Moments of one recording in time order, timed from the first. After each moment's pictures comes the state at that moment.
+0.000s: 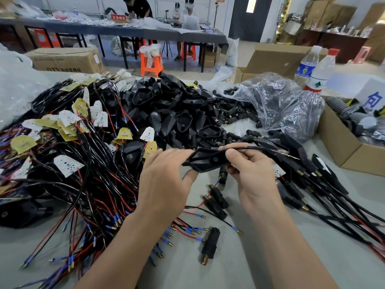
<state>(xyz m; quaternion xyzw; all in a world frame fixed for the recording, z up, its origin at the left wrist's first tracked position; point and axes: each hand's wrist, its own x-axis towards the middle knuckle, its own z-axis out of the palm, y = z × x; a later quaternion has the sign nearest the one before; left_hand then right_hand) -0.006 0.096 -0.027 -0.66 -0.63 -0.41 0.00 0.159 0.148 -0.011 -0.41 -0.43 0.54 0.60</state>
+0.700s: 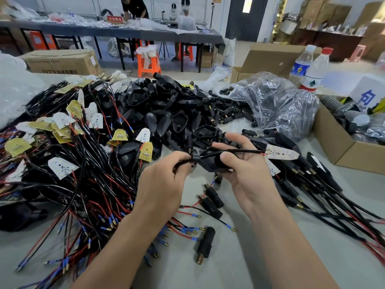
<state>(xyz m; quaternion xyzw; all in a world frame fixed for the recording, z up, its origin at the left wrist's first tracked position) -0.005 0.098 -0.031 -0.62 -0.62 -0.47 -0.10 0.166 0.146 -0.005 -0.37 -0.41 0.61 0.57</state>
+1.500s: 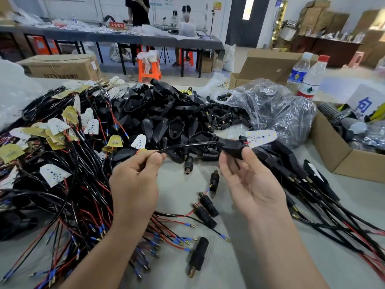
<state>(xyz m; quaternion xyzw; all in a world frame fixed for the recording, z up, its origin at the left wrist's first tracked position) -0.016 0.104 -0.025 -0.41 -0.59 -0.67 -0.18 0.175 0.151 0.002 -0.21 -0.12 0.74 0.63</state>
